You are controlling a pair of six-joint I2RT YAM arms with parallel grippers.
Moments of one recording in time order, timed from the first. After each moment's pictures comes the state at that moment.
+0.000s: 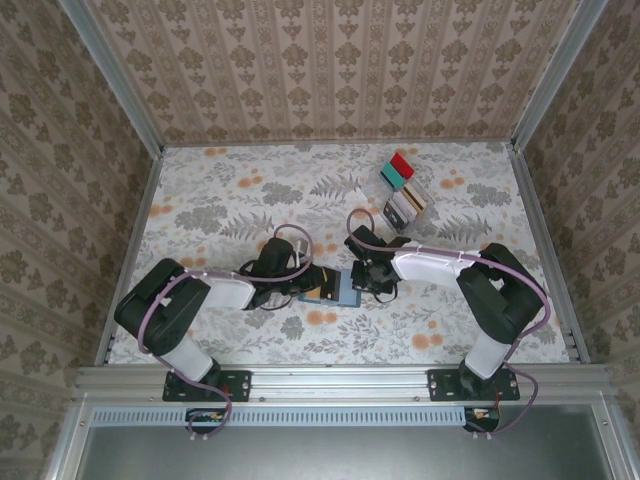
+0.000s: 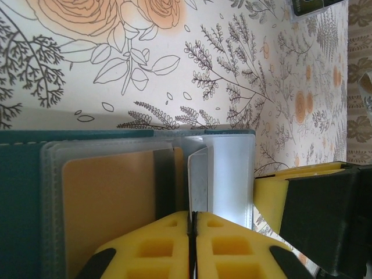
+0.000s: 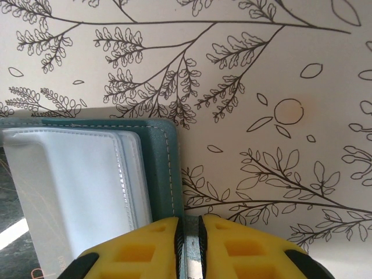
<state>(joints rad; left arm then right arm) -0.70 1.60 0.52 0.37 0.42 -0.89 0.69 1.71 0.96 -0.53 0.00 0.89</state>
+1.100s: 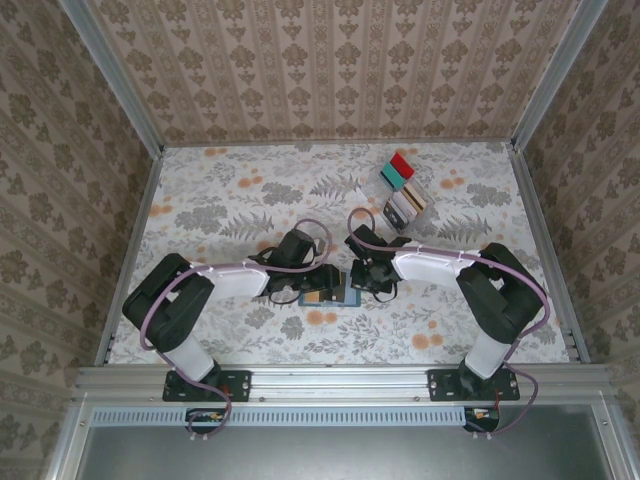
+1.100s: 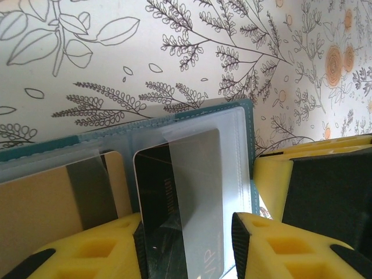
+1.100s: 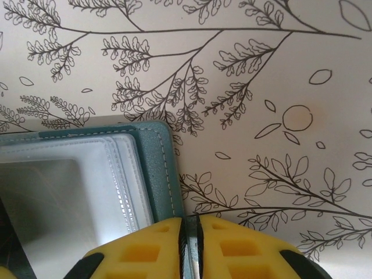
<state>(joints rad) -0.78 1.64 0.73 0.03 0.37 -0.77 0.69 1.72 0.95 -0.49 -0.02 0.92</state>
